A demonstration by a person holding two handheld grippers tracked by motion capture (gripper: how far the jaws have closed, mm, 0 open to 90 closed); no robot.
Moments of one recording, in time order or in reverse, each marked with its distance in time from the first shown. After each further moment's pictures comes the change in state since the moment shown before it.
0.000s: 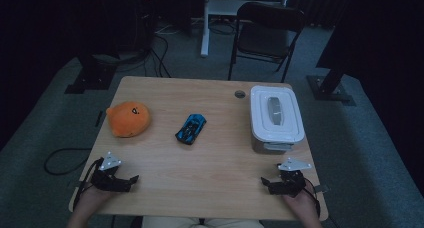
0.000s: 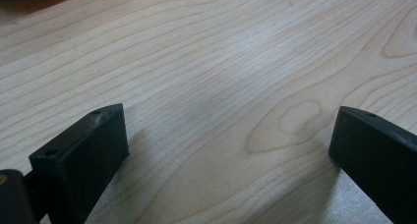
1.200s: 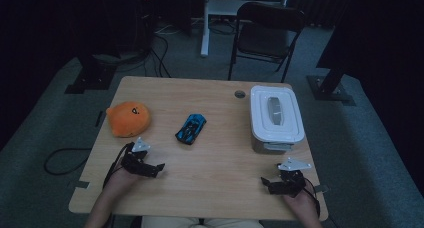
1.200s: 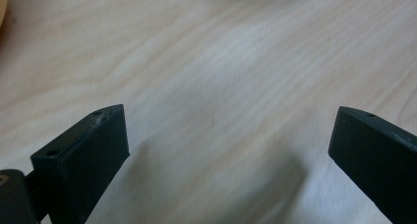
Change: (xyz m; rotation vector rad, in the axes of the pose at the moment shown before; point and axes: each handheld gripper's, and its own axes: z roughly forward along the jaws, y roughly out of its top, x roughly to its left) left arm -0.036 0.075 0.052 0.028 -0.116 0.035; right arm 0.000 0.000 0.000 0.003 0.000 0.000
